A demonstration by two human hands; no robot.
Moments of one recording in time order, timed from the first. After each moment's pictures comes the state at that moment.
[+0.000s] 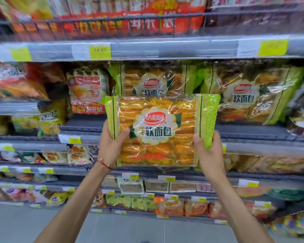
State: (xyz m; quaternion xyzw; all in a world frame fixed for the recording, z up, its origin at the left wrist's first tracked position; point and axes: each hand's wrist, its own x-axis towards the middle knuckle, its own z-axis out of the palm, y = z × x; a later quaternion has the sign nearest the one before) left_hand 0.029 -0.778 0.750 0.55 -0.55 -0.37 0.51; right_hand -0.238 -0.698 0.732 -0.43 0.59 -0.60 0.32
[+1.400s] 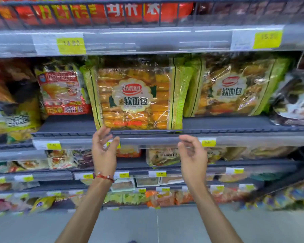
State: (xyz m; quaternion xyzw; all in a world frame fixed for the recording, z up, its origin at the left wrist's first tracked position) left_hand 0.001 -0.778 0.724 0.54 -0.48 -0.38 0.58; right_hand -0.207 -0.702 0.711 -0.40 0.62 -0.64 0.23
